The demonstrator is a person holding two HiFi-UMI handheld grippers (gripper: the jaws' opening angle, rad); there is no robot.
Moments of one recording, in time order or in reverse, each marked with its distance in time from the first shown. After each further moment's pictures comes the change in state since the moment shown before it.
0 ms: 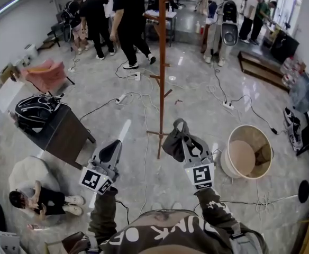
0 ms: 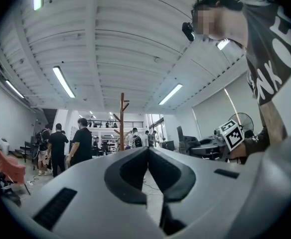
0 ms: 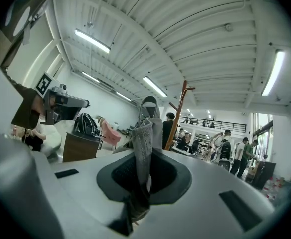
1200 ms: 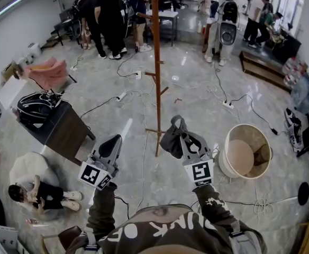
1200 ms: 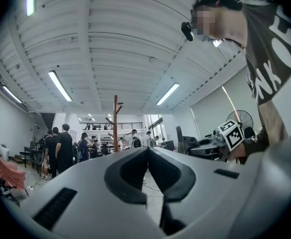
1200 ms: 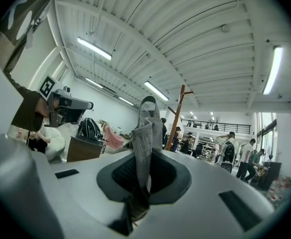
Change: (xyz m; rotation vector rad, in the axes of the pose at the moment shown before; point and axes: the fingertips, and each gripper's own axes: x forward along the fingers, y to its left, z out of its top) left arm 0.016 -0.047 0.022 0.042 -0.008 -0.005; right arm -0.034 -0.023 0.003 0.009 -0.054 0.043
